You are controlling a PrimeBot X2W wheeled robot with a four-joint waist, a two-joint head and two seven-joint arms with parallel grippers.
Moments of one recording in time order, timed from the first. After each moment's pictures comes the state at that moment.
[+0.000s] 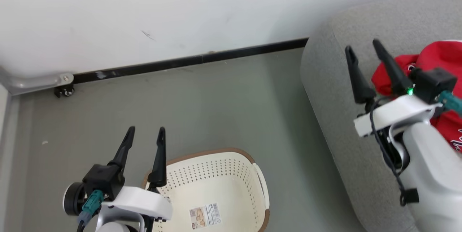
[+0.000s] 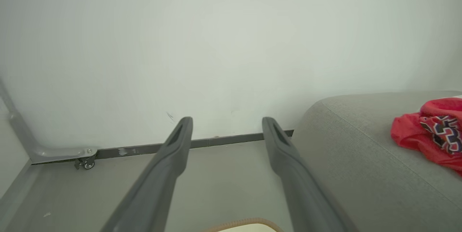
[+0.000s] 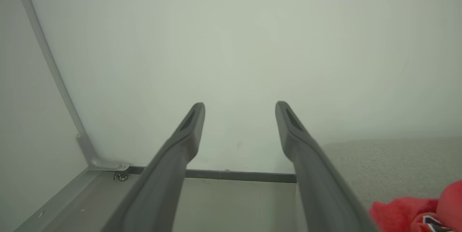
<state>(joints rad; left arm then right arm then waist) -0.16 0.19 -0.34 0.17 -0.38 0.15 -0.25 -0.58 -0.24 0.25 0.59 0.41 0.13 -0.25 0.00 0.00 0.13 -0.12</state>
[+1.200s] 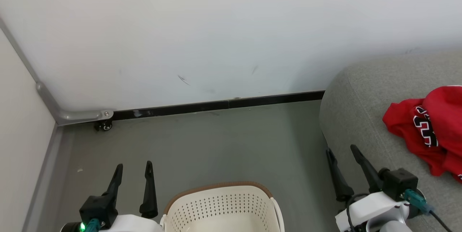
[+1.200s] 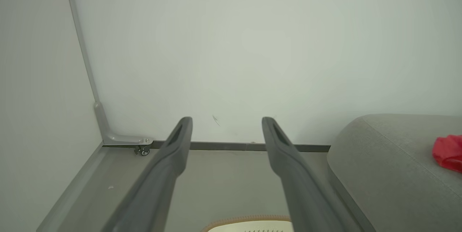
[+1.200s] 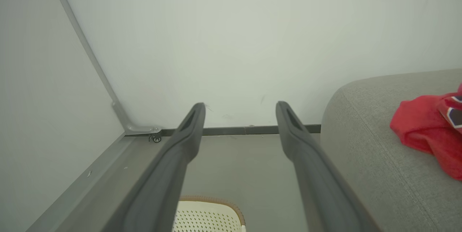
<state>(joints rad) -0.02 0.16 -0.28 0.21 -0.36 0.21 -0.25 -0.13 -0.07 0.11 0.50 0.23 0.13 -0.24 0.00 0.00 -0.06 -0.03</state>
